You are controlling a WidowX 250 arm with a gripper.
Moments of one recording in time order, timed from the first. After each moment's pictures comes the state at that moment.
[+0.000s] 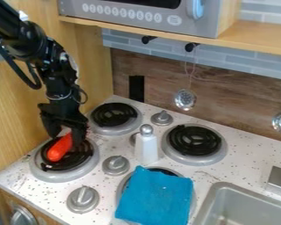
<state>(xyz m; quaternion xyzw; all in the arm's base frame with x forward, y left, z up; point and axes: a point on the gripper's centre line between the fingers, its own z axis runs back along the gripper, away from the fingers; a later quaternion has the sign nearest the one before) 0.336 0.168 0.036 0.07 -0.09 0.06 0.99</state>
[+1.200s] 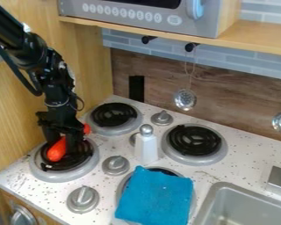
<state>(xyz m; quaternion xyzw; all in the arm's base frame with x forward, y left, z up) 0.340 0.180 0.015 0.06 -0.06 0.08 0.99</state>
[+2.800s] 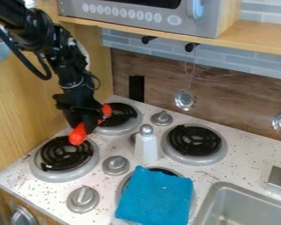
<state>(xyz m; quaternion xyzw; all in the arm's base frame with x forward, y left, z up) 0.360 0.134 0.058 0.02 -0.13 0.05 0.99</state>
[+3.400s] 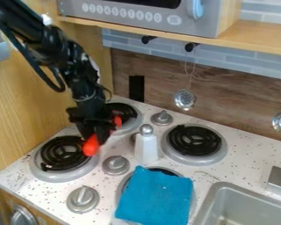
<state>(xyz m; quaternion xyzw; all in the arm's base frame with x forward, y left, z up) 0.370 0.119 0.028 -0.01 -0.11 0.07 0.99</state>
